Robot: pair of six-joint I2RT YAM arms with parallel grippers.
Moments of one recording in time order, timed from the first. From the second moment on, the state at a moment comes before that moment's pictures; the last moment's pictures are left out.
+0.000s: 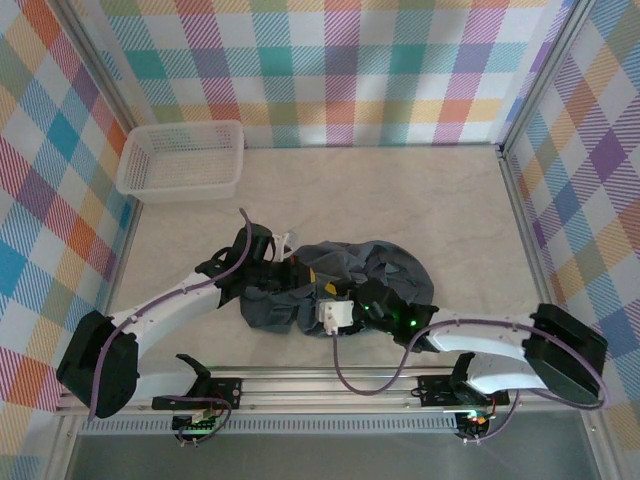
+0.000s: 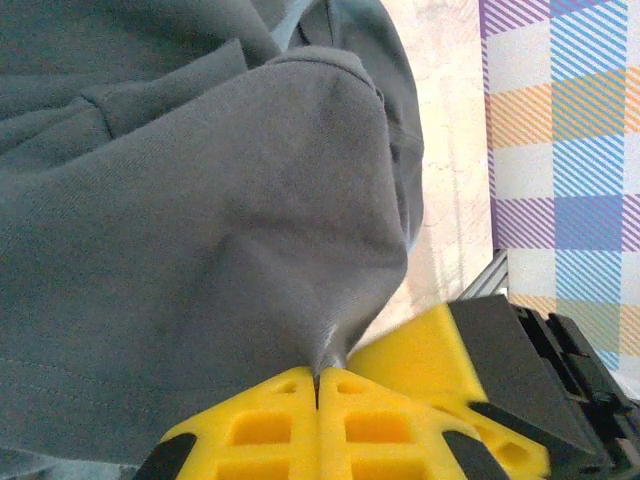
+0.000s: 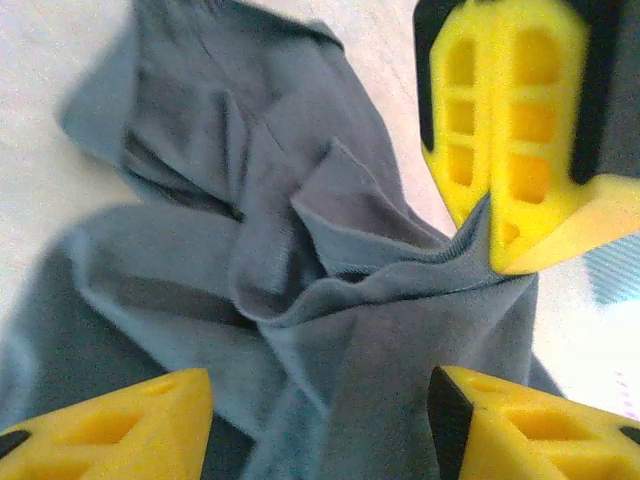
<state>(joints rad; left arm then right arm) -0.58 1.26 0.72 -0.20 0.56 -0.77 1.07 1.26 0.45 0.29 0.11 -0.87</state>
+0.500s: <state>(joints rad) -0.57 1.26 0.72 -0.20 0.58 -0.79 1.07 1.42 0.48 0.50 0.30 -1.13</state>
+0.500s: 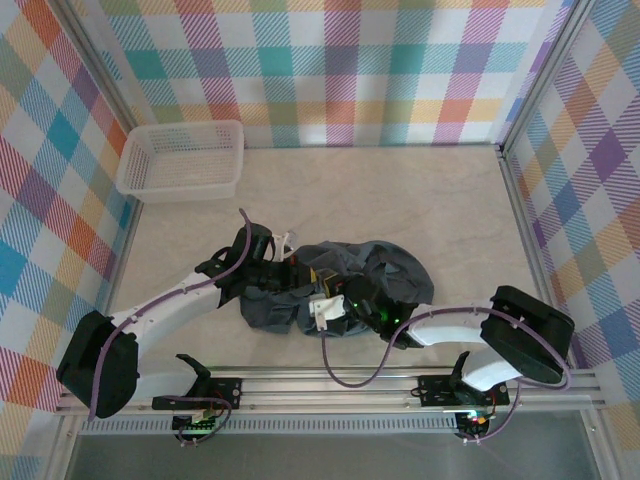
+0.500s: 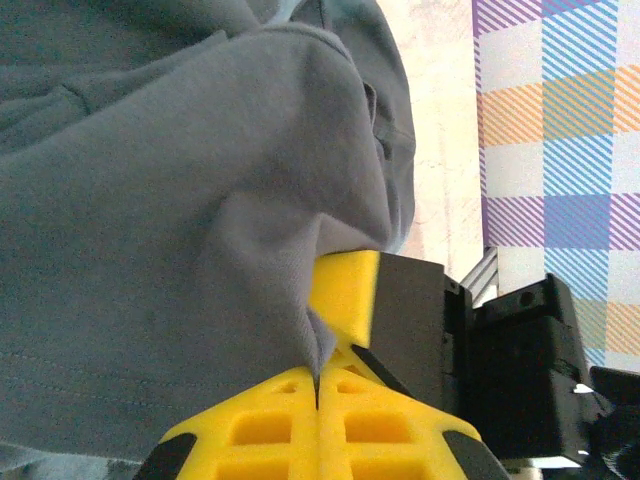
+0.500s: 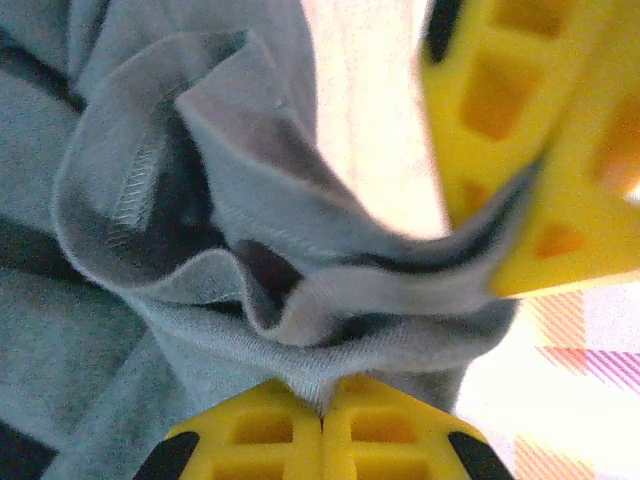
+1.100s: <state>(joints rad) -0.43 0.82 0.79 -0.45 0.37 -0.60 0.88 1.16 0.92 -0.04 0.17 -0.35</state>
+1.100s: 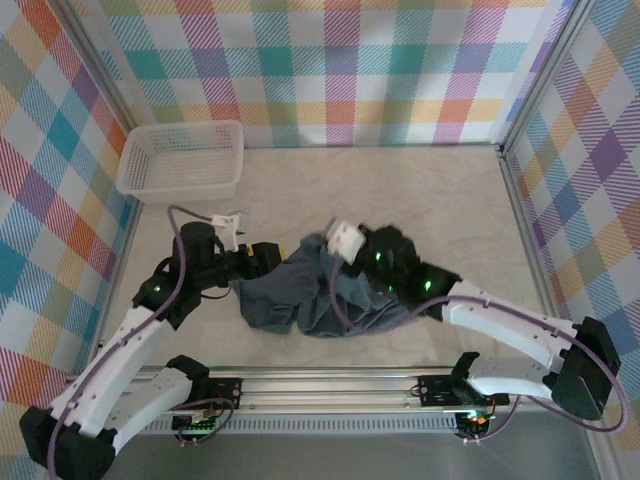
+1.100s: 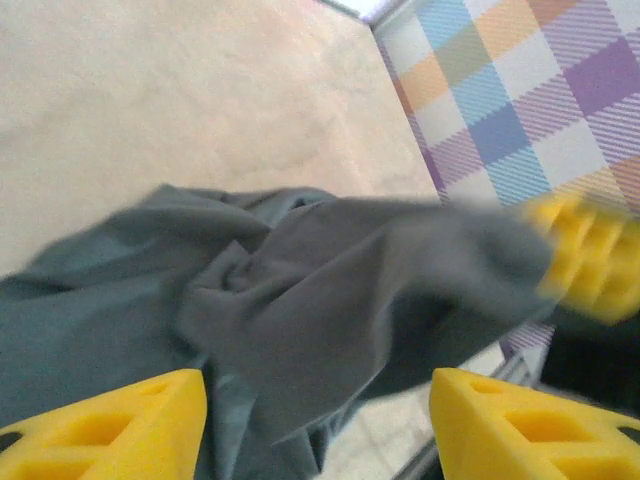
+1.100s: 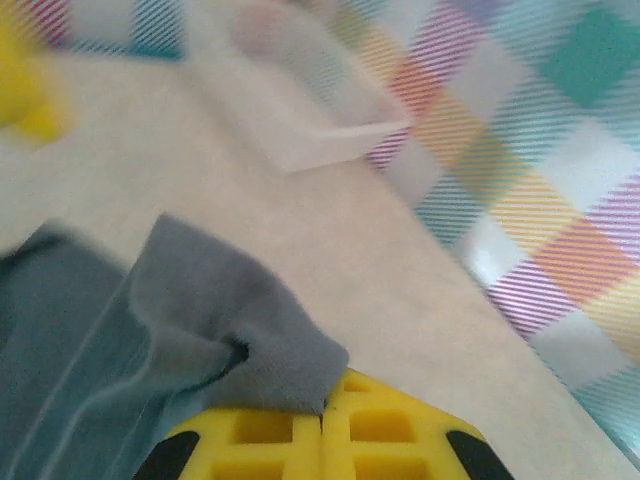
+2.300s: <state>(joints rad) -0.24 1.06 0.42 -0.55 0.28 -1.00 0.56 1.19 1.03 -0.47 0.08 0.44</state>
